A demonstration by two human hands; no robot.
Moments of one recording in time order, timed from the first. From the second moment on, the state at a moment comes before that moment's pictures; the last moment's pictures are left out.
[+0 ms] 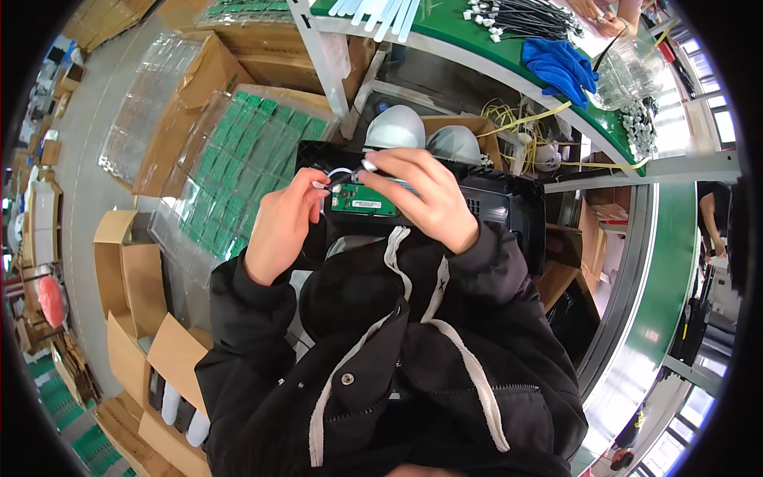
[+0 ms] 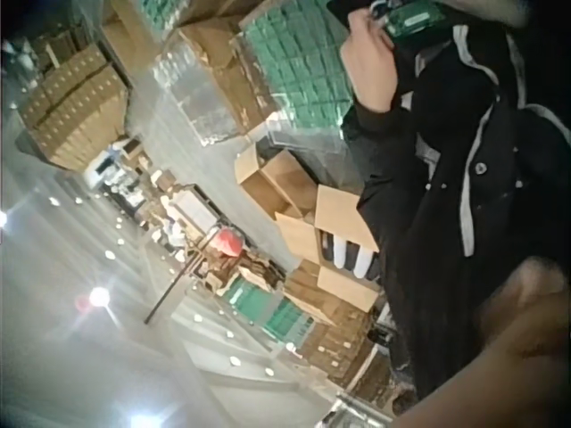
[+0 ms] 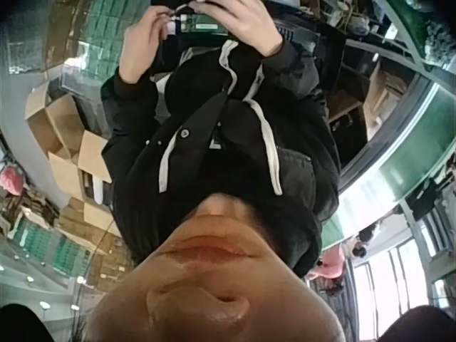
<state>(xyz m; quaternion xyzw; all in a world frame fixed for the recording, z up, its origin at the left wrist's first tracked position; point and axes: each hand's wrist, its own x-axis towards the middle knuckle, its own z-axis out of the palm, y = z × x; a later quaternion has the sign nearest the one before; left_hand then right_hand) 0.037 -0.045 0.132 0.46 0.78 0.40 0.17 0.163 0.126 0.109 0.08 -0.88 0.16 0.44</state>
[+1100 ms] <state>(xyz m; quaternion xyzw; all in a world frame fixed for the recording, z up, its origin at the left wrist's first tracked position) 0.018 -0.034 0.043 0.64 0.75 -0.07 -0.15 0.100 0.079 -0.043 0.07 -0.87 0.41 0.27</state>
